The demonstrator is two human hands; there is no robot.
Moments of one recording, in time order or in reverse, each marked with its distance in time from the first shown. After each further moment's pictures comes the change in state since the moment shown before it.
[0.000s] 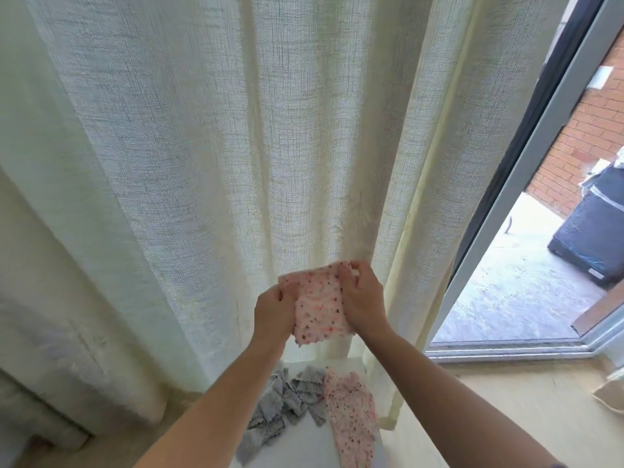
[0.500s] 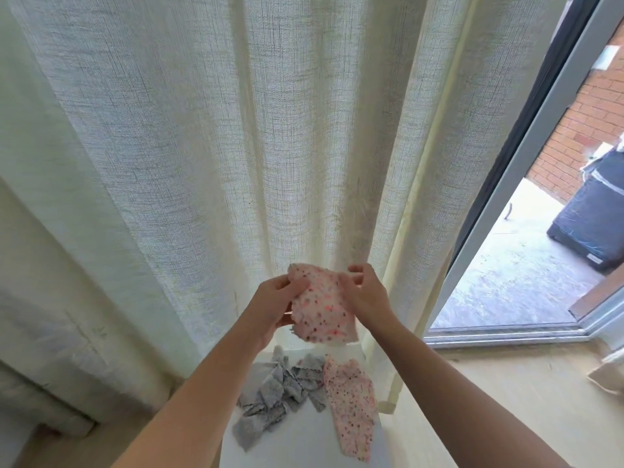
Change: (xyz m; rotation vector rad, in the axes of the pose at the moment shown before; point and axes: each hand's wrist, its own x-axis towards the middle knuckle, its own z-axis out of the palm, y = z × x) left_hand -0.001 0.010 -0.018 -0.183 -0.376 -0.125; right_hand -0.001 0.018 -0.014 -0.168 -0.149 0.175
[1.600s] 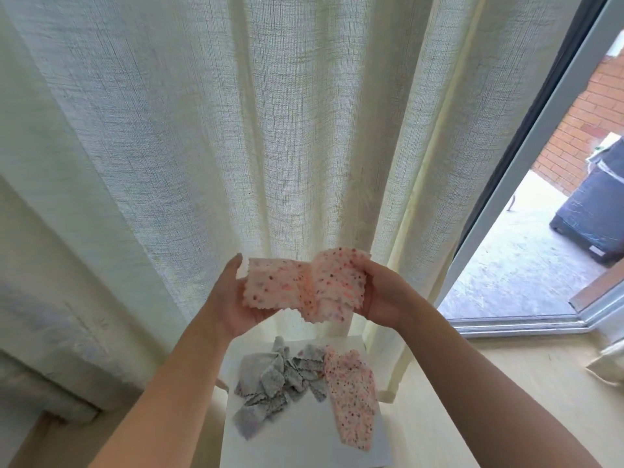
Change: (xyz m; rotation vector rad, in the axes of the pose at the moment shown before) left_hand 0.008 0.000 -0.052 -0.615 -0.059 -0.284; right_hand 0.001 -0.016 -0.027 0.904 -0.454 0.494
